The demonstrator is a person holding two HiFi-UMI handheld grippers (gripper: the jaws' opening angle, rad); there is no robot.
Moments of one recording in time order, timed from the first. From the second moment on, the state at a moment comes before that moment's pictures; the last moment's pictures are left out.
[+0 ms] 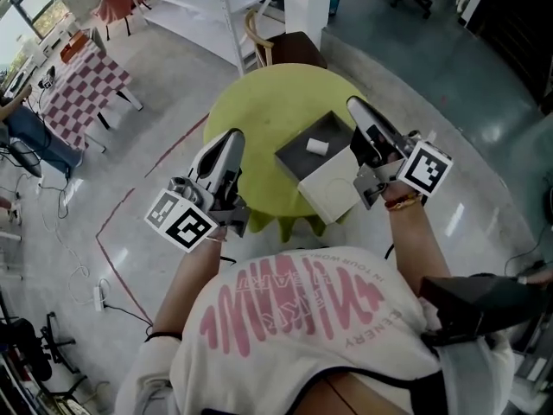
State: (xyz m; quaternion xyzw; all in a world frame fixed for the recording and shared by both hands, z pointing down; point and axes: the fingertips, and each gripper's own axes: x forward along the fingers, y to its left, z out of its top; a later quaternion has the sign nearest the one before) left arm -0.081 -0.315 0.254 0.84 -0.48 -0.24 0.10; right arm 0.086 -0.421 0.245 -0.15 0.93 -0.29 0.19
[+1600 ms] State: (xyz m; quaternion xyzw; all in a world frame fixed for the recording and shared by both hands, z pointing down) left arm -0.085 -0.061 0.313 0.87 -0.44 -0.12 0.18; right arm 0.100 -0.115 0.331 -0.43 0.88 -0.20 -0.03
